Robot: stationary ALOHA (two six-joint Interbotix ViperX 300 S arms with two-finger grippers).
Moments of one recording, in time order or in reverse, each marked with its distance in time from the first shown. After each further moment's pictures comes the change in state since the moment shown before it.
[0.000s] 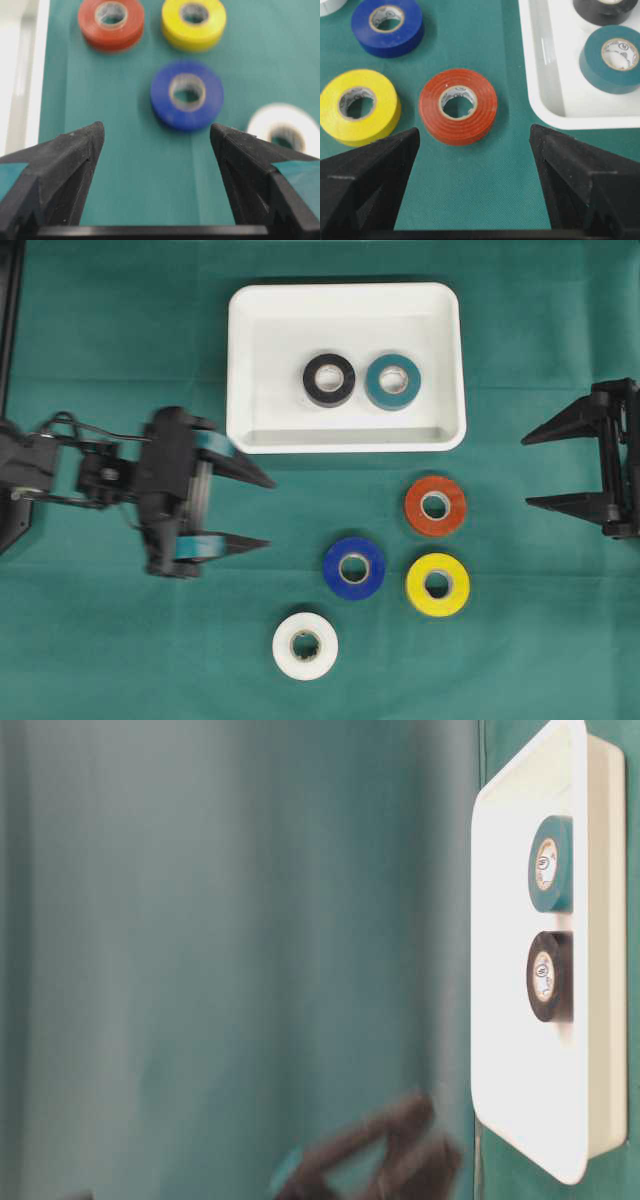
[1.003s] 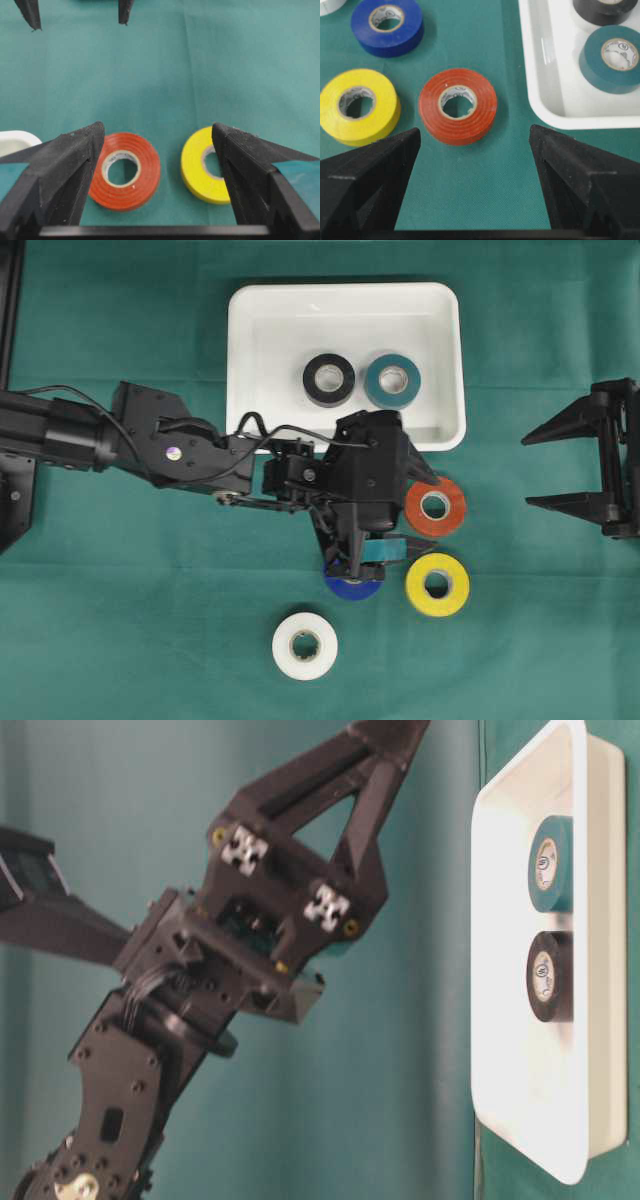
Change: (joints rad) left arm 0.037 0.426 -0.597 0.000 0.167 0.064; right arm 0.000 0.000 0.000 -0.002 0.002 0.000
